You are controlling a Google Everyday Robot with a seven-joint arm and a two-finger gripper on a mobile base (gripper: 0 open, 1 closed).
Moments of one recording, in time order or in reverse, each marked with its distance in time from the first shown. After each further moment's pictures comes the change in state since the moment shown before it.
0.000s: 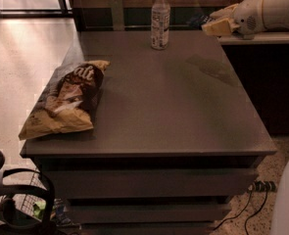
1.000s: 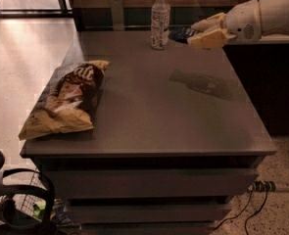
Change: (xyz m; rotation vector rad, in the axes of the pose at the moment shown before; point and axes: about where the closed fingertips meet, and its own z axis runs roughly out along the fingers) arm -0.020 0.097 -0.006 -0.286 -0.058 -0.063
